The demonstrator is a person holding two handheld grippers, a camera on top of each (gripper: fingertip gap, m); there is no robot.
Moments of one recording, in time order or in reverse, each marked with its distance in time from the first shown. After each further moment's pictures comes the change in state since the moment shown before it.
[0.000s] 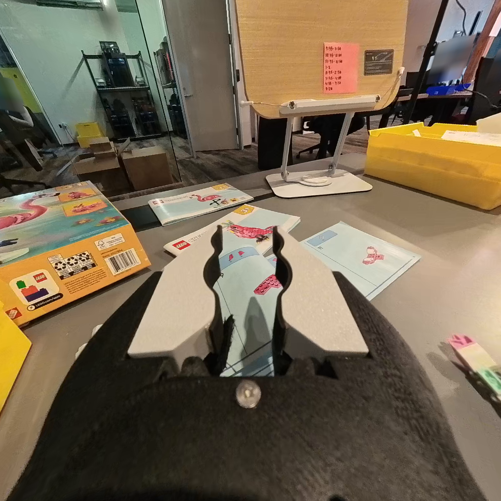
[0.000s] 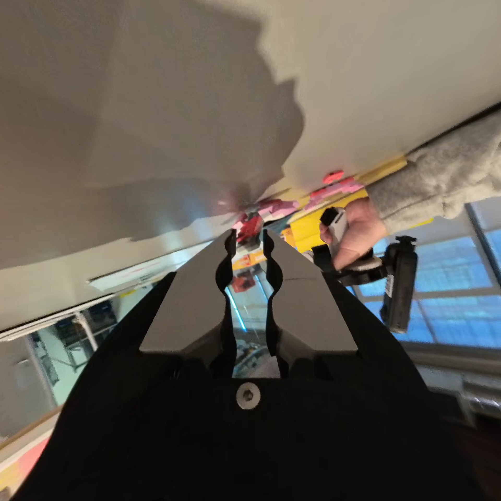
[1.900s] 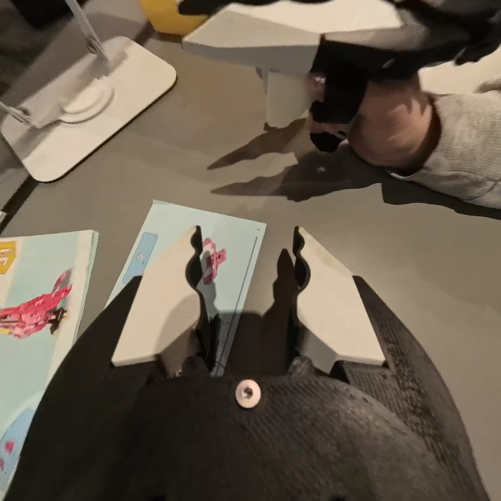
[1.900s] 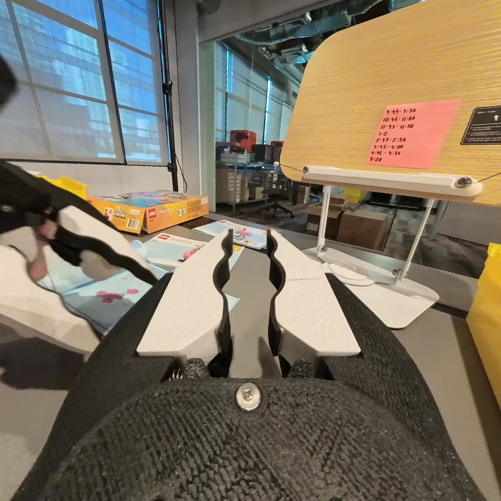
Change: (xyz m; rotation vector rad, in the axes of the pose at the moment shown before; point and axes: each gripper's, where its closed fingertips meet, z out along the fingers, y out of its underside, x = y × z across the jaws) left arm 0.205 0.052 0.077 -0.553 0.595 0.327; right arm -0.153 0.197 -0.071 -0.242 1.066 2.471
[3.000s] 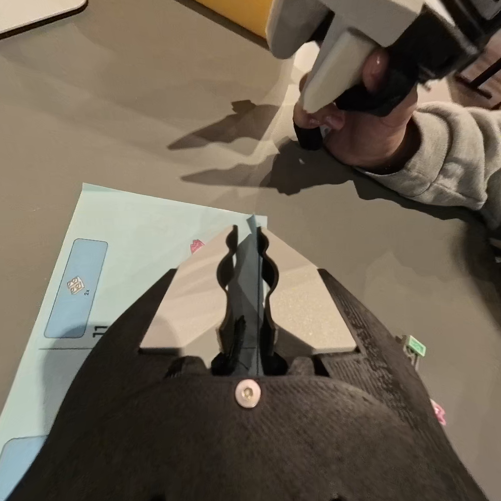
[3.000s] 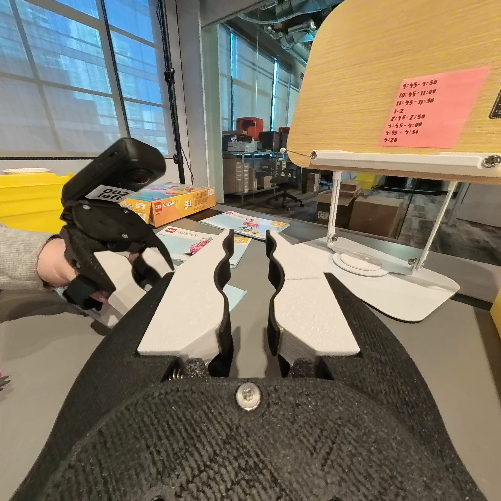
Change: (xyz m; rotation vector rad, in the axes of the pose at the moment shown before) left arm -0.003 0.020 0.033 0.006 0.461 -0.191; right arm -0.003 0.010 0.005 -0.046 -0.027 0.046
